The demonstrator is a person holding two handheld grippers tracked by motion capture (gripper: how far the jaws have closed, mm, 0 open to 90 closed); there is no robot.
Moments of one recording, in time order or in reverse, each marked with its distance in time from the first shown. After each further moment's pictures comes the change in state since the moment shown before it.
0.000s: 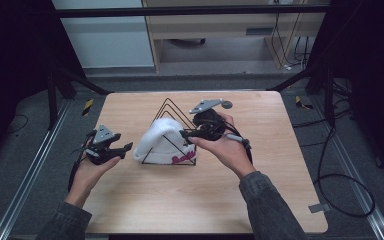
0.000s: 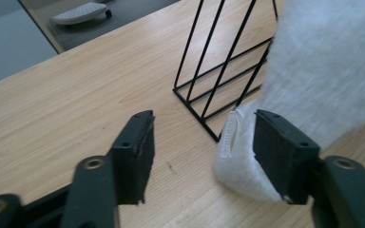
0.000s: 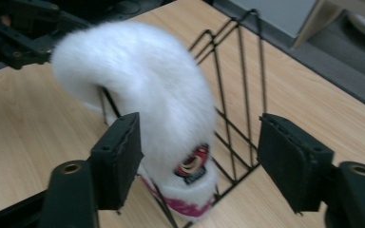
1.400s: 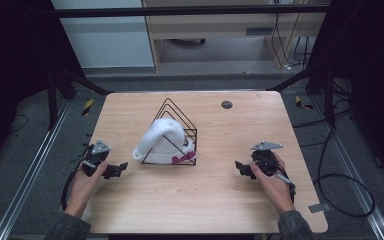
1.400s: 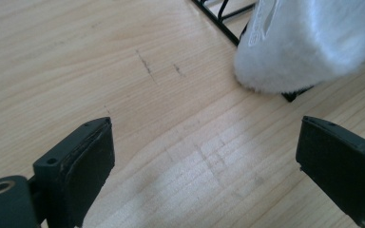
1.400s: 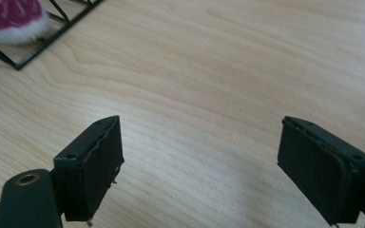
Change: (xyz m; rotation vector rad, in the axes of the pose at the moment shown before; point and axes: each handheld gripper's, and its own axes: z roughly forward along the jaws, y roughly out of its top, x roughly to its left) left arm 0.010 -0.062 0.011 0.180 -0.018 -0.073; right arm -0.074 -0.205 -0.018 0.105 -0.204 0.301
